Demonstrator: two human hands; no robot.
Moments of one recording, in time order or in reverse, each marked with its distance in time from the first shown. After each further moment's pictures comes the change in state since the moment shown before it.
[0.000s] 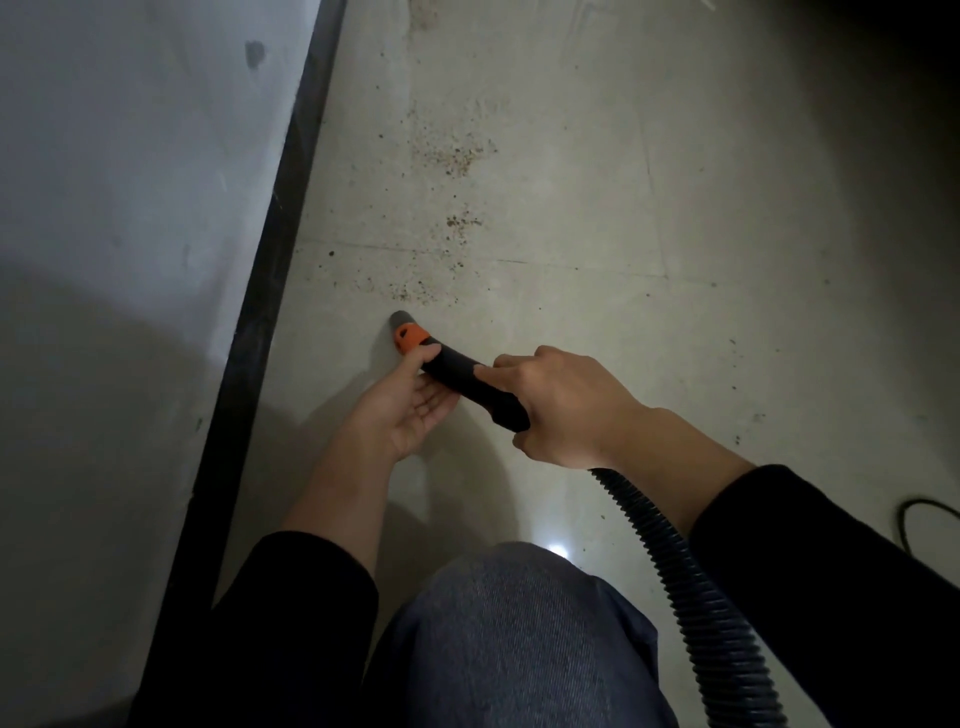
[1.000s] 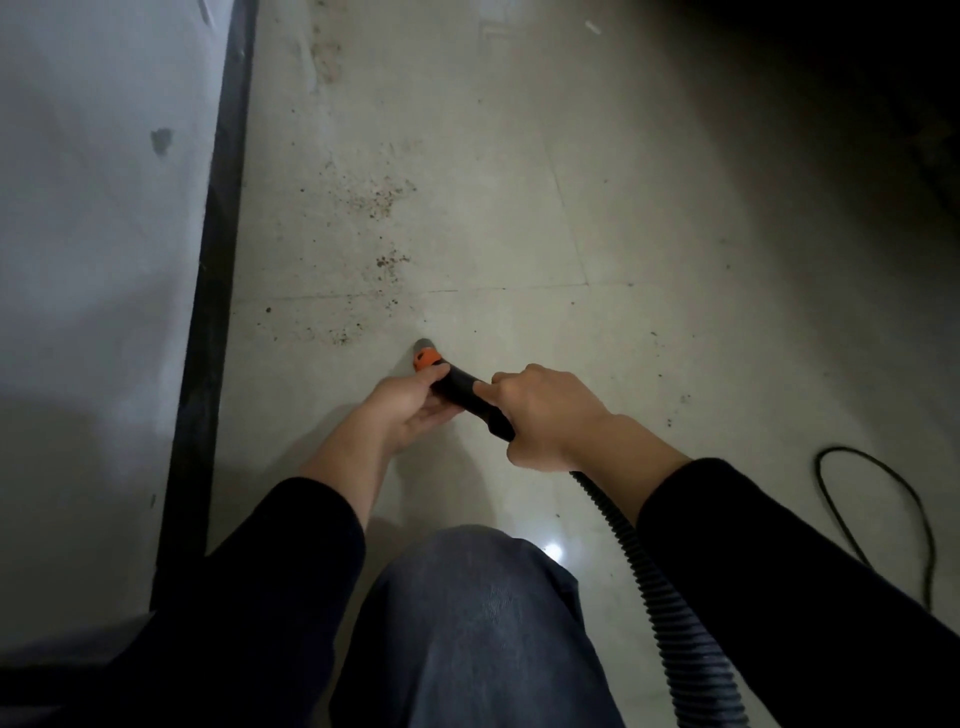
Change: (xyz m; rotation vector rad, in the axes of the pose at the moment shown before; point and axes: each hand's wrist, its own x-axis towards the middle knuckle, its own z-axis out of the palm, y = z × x) left_hand -0.006 0.005 0.077 0.339 -0.052 -0.033; right_hand -0.036 0.027 -0.016 -0.006 -0.033 0.217
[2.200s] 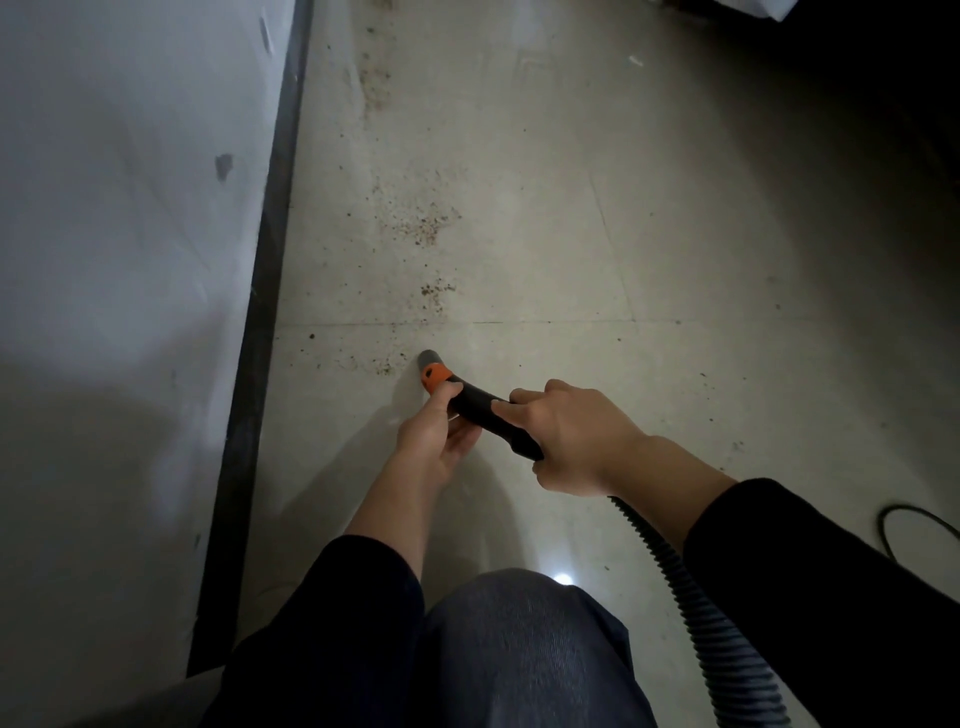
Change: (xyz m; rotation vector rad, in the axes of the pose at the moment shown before) left_hand 0.037 0.006 -0.031 -0.273 0.078 0.035; right_hand 0.049 -0.014 -0.012 -0.055 0.051 -0.091
